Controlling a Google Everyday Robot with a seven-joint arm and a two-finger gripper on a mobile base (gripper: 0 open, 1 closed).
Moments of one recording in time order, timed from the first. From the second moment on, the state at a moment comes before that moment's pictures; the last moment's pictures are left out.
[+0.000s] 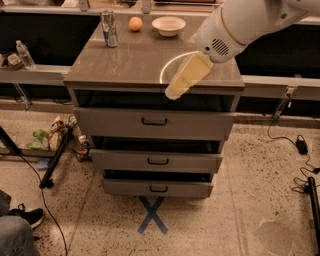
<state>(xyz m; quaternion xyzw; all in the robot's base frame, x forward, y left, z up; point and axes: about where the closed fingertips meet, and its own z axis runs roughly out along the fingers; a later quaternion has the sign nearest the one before) 0.574 -0.056 0.968 -0.55 0.75 0.12 0.34</state>
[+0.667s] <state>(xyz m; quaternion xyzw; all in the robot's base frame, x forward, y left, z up) 0.601 -0.060 0.947 -0.52 0.75 0.11 0.38</state>
